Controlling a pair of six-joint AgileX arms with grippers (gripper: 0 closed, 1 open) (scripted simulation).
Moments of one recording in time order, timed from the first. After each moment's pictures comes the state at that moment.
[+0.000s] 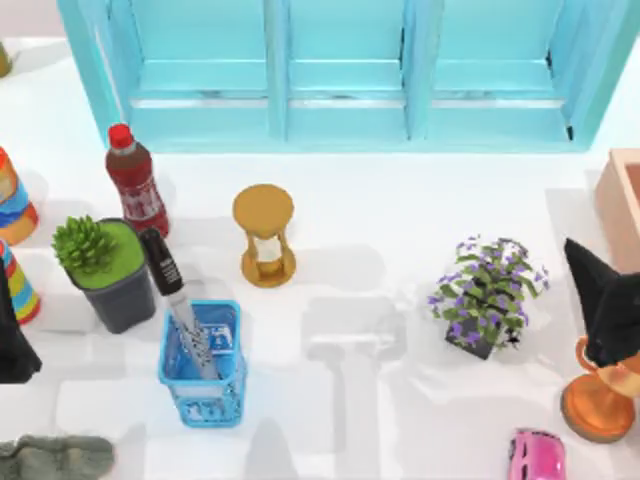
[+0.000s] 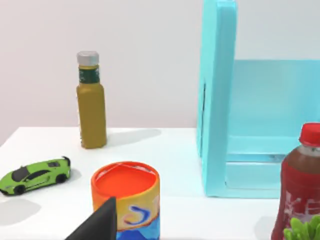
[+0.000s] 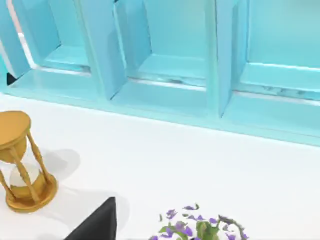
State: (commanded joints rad) left arm 0.00 0.00 0.00 0.00 0.00 0.00; right arm 0.42 0.62 0.29 0.08 0.00 0.13
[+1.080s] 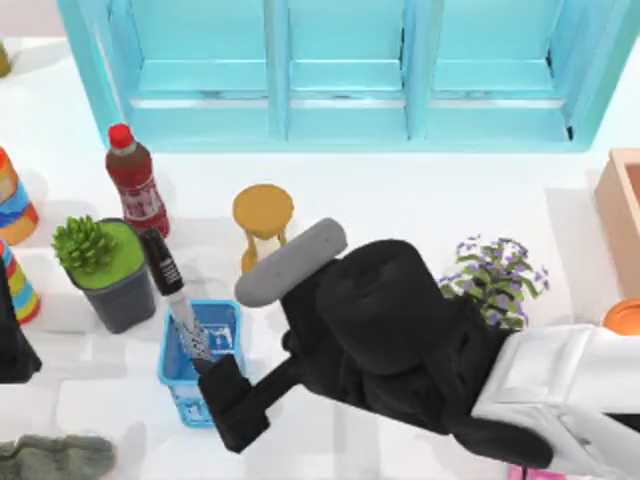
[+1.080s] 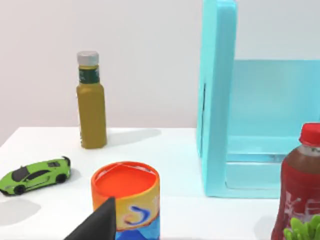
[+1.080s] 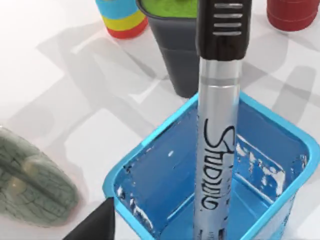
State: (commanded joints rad) left arm 0.00 0.00 0.00 0.00 0.00 0.00; right arm 1.05 1.65 0.83 0.26 0.09 0.29
